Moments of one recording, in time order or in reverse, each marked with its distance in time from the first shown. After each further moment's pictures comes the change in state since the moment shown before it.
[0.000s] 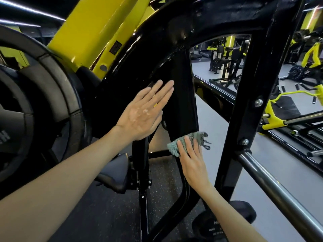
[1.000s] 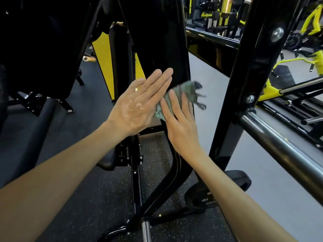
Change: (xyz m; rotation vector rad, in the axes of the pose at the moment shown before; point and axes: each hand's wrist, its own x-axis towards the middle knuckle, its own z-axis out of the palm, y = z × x) left_hand -0.049 0.089 0.084 -0.047 0.085 0.057; right_hand -0.003 0.007 0.022 0.062 0.161 -0.051
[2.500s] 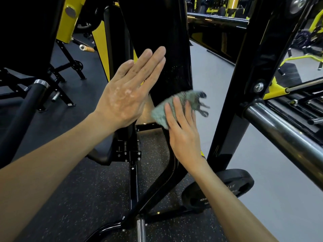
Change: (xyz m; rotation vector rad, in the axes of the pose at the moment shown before) left_hand -0.010 0.011 0.013 0.076 0.035 -0.076; right_hand -0.060 0.016 0.019 0.006 0.016 0.061
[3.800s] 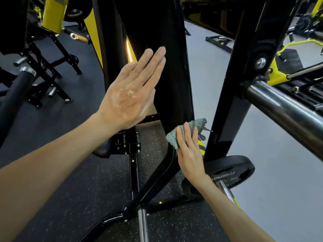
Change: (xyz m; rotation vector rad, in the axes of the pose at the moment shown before) left_hand -0.021 0.036 0.007 -0.115 -0.110 0.019; right_hand -0.122 0.021 0.018 0.068 -0.233 0.203
